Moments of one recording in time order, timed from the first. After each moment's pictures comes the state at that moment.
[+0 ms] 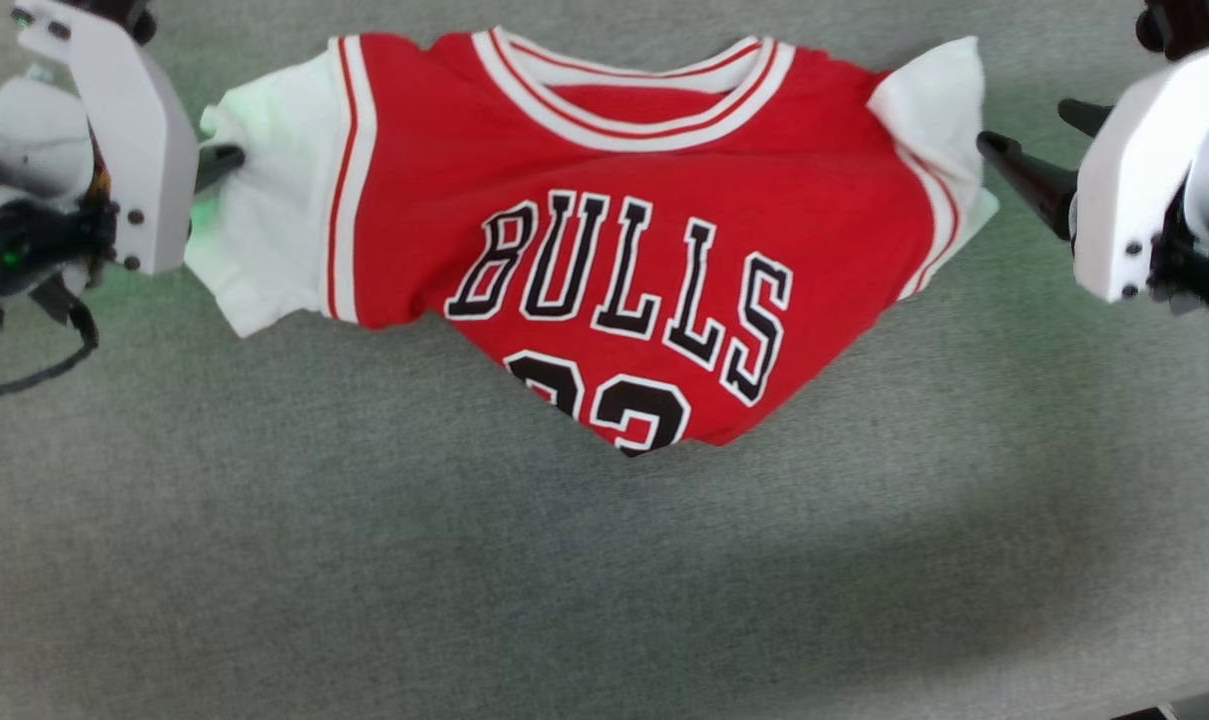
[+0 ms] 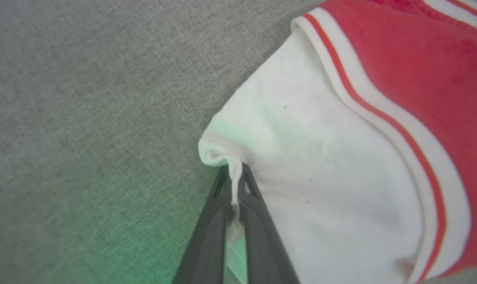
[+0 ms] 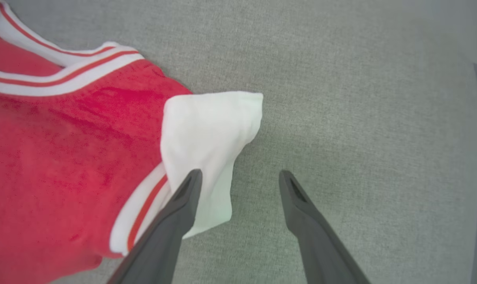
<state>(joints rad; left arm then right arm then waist) -1.36 0.80 -1.17 0.54 -1.23 -0.13 0.62 -0.88 -0.42 0.29 0.19 0.55 0.13 0.83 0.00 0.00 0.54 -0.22</state>
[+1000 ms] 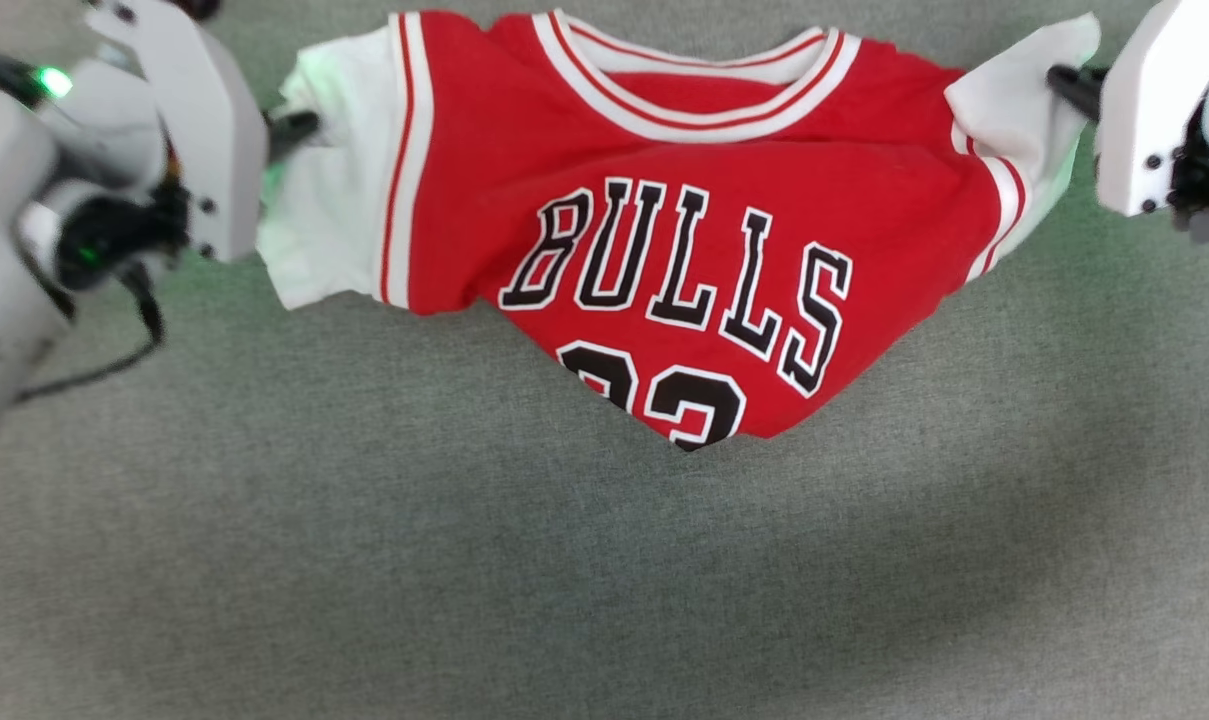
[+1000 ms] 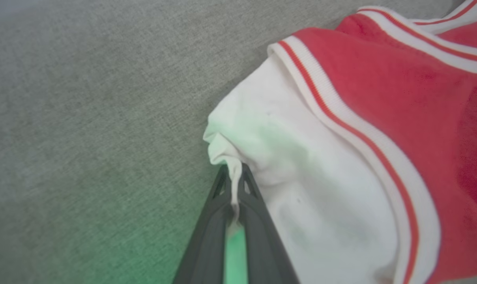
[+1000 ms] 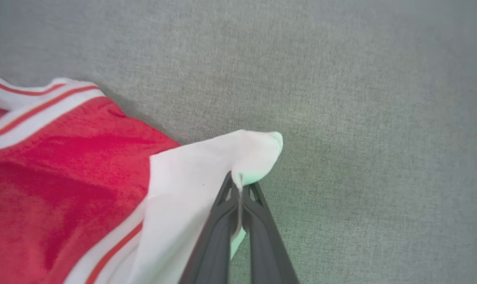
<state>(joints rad) -1.42 0.75 -1.27 0.54 -1.31 -0.13 0.47 -1.11 -0.43 0.43 0.57 0.62 0.13 0.71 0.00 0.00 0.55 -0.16</state>
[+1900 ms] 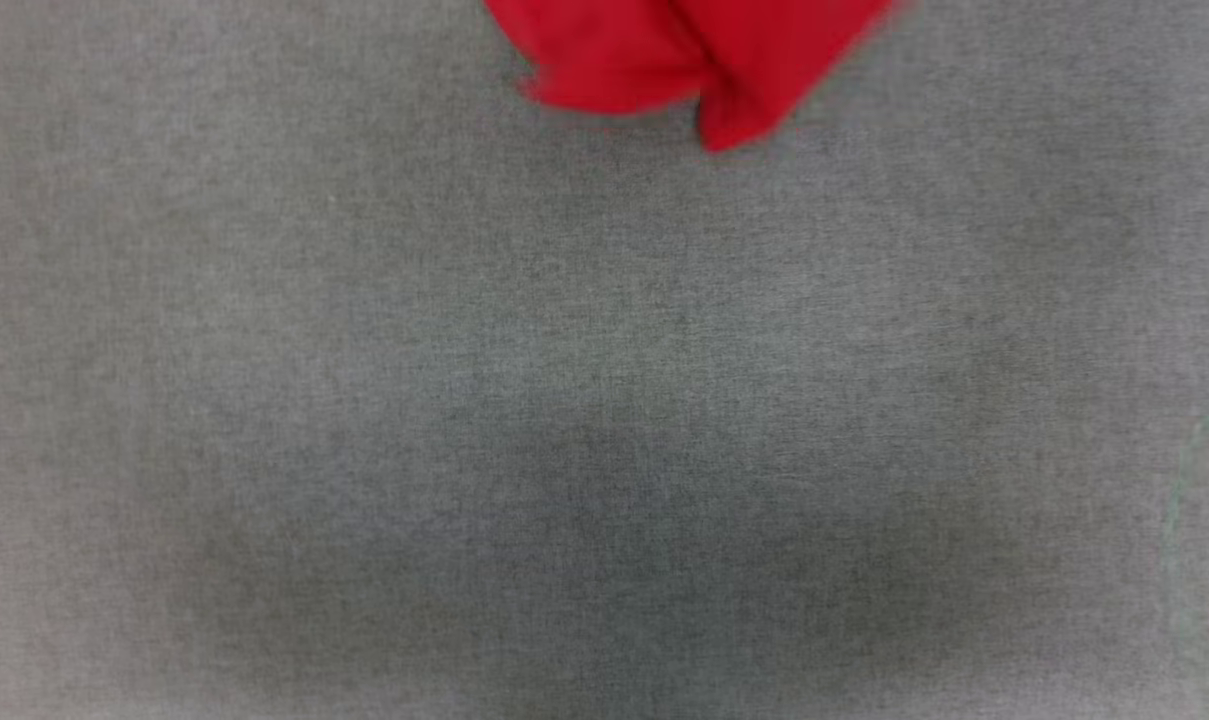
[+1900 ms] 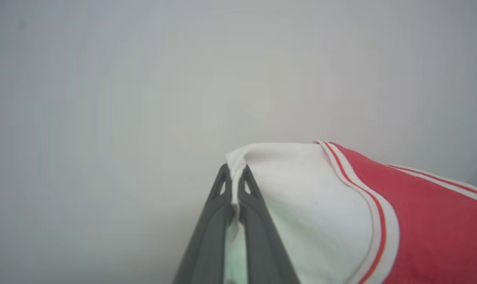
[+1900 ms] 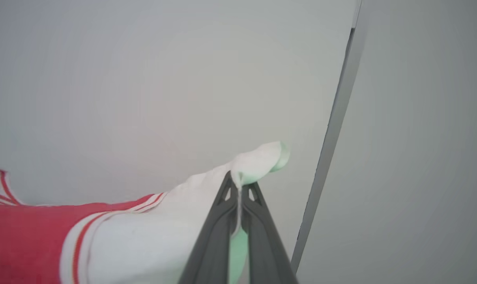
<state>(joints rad) -1.82 0.59 -1.01 1.05 -1.33 -0.12 -0.23 -1.69 -0.24 0.07 0.81 0.19 0.13 0.04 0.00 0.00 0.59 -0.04</state>
